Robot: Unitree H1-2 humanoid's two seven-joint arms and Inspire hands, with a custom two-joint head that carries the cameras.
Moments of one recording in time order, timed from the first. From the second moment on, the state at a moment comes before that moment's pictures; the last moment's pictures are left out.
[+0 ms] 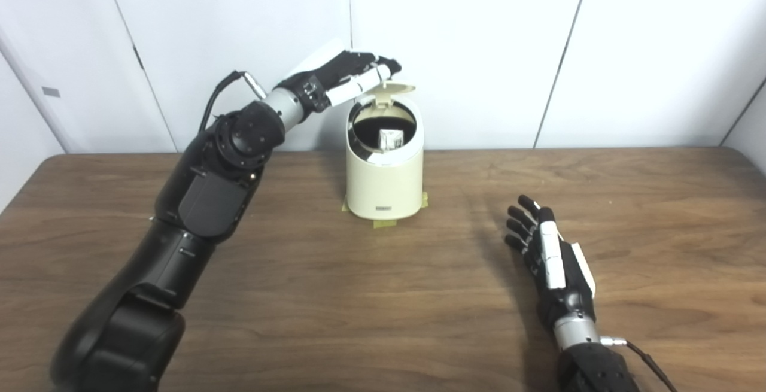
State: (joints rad) left arm -0.91 0.33 -0.34 0.29 0.37 0.15 -0.40; right arm -0.06 0.02 -0.07 -0.11 0.01 0.19 -0.06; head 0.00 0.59
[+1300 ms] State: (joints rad) left arm -0.79 0.41 -0.53 0.10 0.79 0.01 -0.53; right arm -0.04 0.01 -0.07 -0.13 0.01 0.20 -0.06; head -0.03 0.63
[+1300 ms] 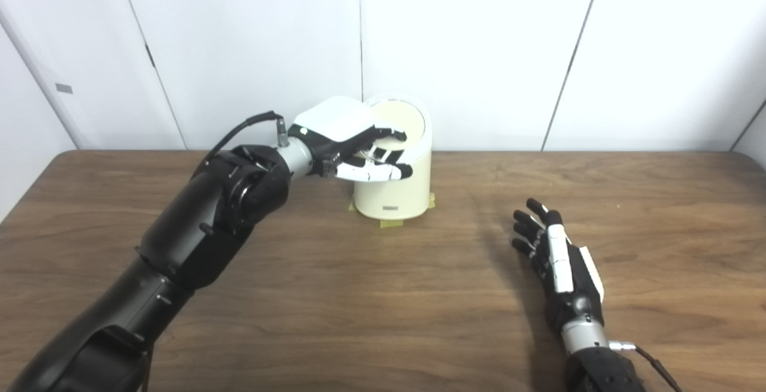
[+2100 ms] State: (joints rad) left arm -0.68 0.35 -0.37 0.06 0.80 -0.05 -0.34; right arm -0.03 0.02 -0.09 -0.14 0.04 0.21 -0.06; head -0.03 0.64
